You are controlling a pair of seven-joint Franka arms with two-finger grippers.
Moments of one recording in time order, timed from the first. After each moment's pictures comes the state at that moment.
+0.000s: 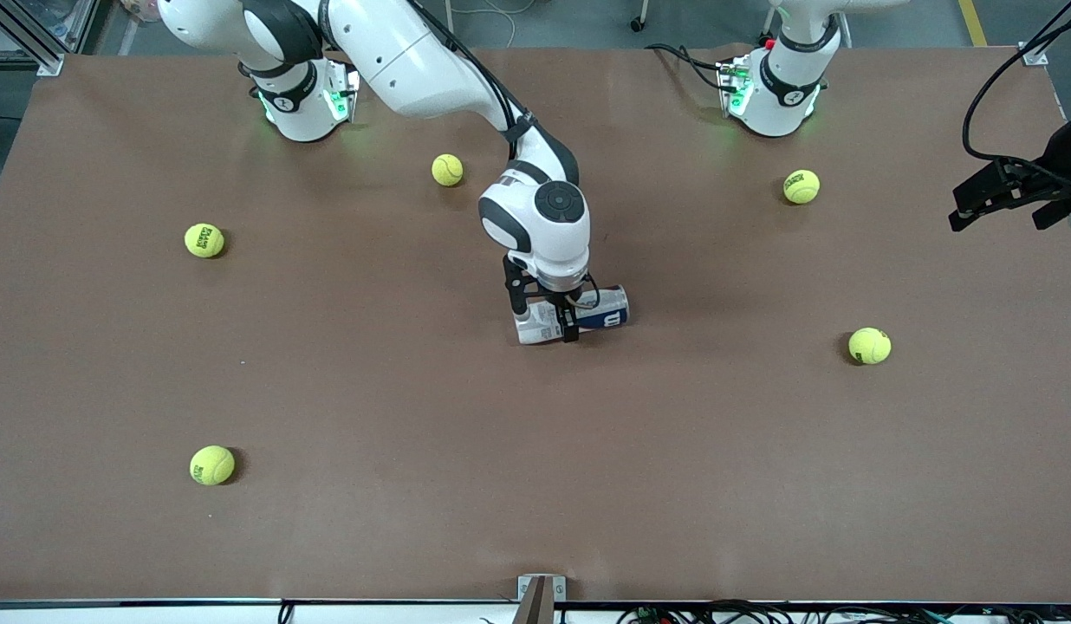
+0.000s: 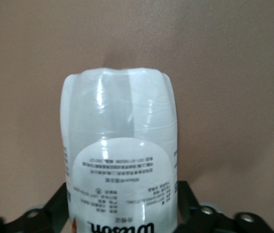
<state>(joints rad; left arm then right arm) -0.01 -0.01 -0.02 -1.52 0.01 1.55 -0.03 0.92 0.89 -0.08 -1.37 -0.06 2.39 2.29</state>
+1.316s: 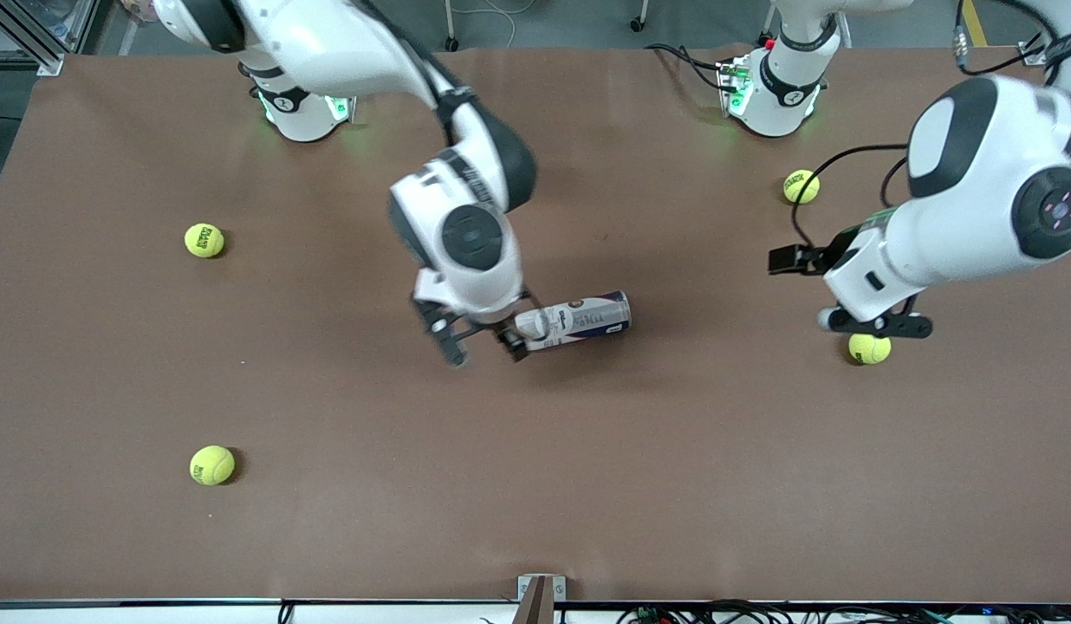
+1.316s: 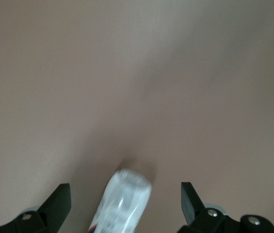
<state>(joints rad) -0.11 0.26 -0.11 -1.62 -0.22 1.62 -0.14 0.64 0.72 -0.10 -1.12 0.10 1.76 1.43</state>
